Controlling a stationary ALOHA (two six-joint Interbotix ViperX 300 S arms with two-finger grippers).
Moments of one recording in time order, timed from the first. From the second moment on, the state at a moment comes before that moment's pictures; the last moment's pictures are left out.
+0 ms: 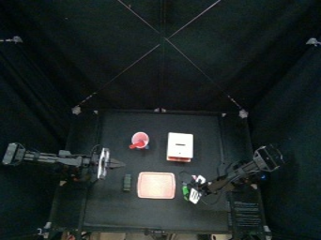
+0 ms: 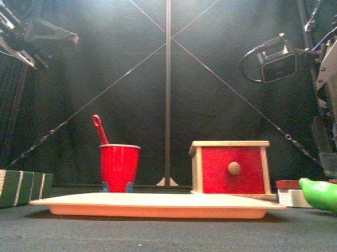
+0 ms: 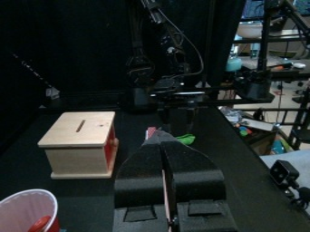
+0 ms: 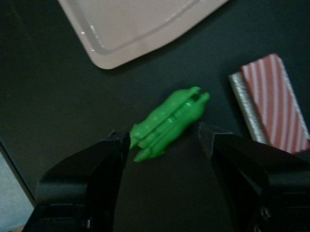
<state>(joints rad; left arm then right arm) -0.03 -0.96 1.28 0.04 -0.37 0.00 0.47 -0.16 0.86 -0.45 0.44 1.32</state>
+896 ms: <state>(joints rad) -0.03 -0.96 1.28 0.04 -0.37 0.00 0.50 -0.02 0.77 -0.50 0.38 1.33</state>
